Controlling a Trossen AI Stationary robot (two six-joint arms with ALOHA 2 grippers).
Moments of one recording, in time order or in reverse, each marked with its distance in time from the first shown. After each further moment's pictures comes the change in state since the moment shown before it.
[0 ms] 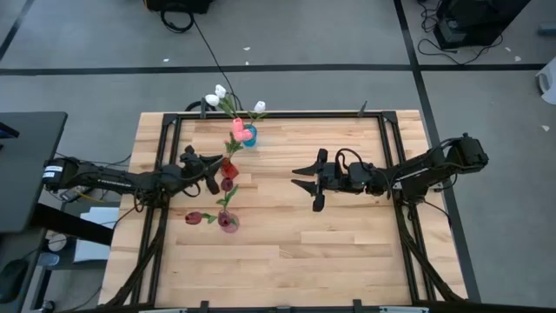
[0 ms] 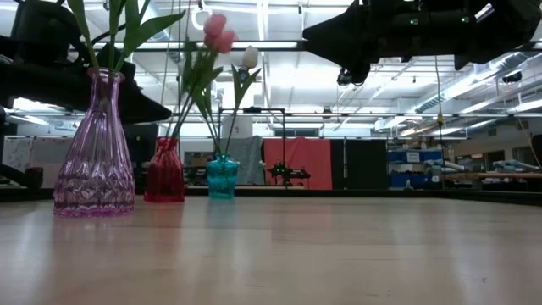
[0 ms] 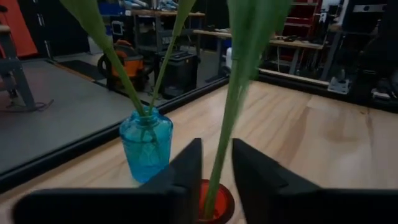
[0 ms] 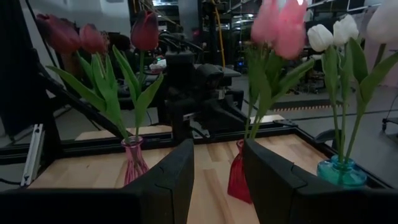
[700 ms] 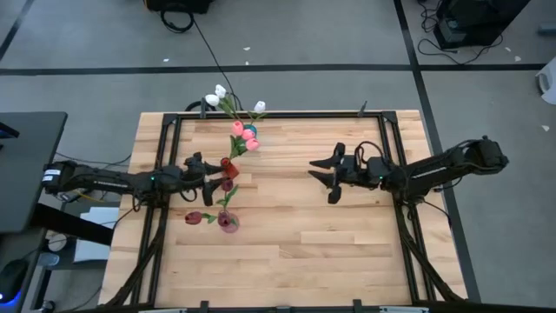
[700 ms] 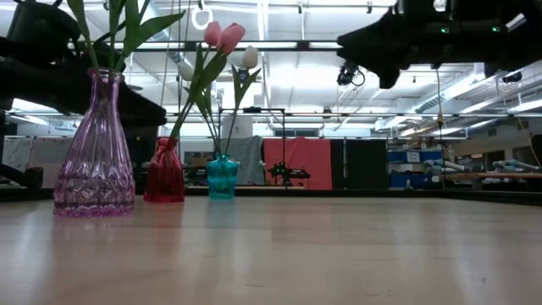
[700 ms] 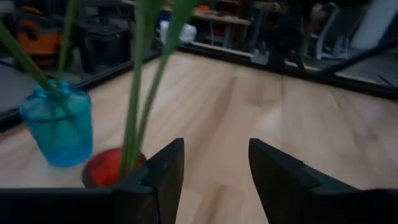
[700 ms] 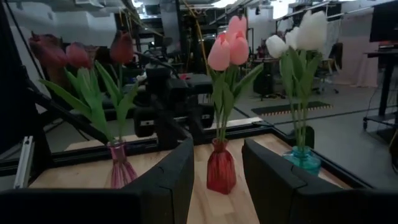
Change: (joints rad) left arm 0.000 -0.121 0.000 -0.184 0.308 -0.056; right arm -0.055 -0.229 -0.179 -0.011 -0.009 0.026
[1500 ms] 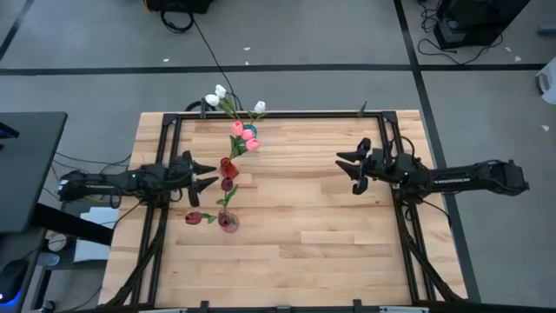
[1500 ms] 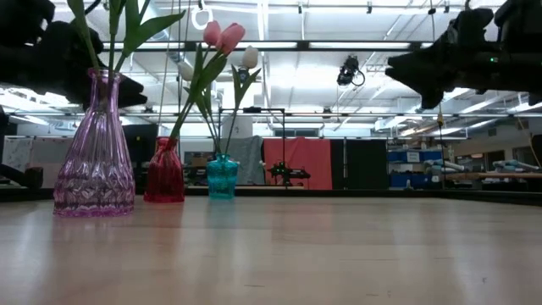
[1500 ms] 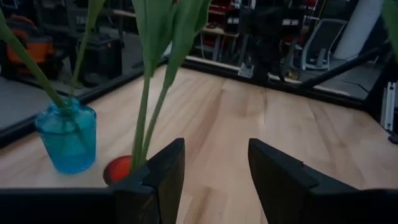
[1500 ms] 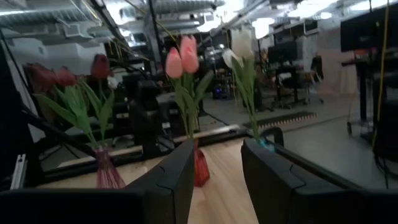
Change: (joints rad) left arm -0.062 -0.470 0.085 -0.525 -0.015 -0.012; right arm -0.221 -0.484 -0.320 -0.070 -0.152 0.068
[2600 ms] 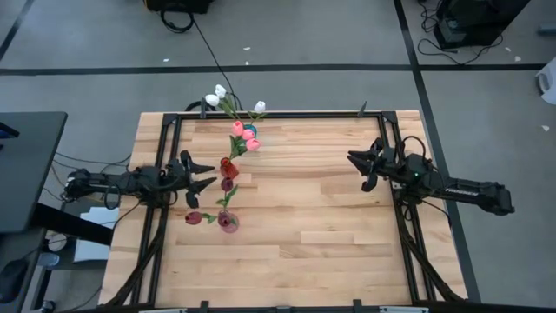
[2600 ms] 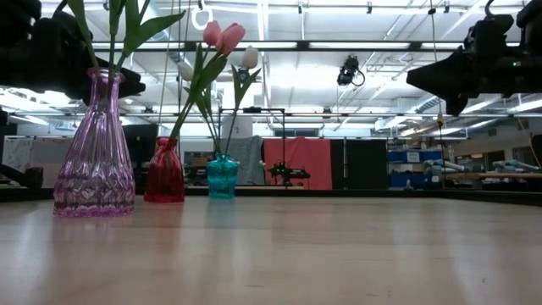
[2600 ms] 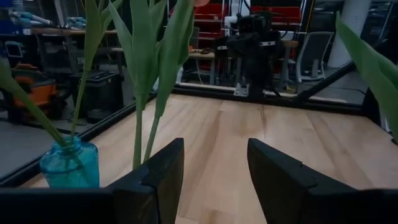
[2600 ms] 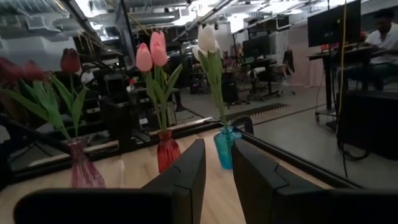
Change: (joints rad) left arm -0.076 -0.099 -0.047 0.071 -0.070 0.150; right arm -0.062 -0.537 -0.018 -0.573 0.053 0.012
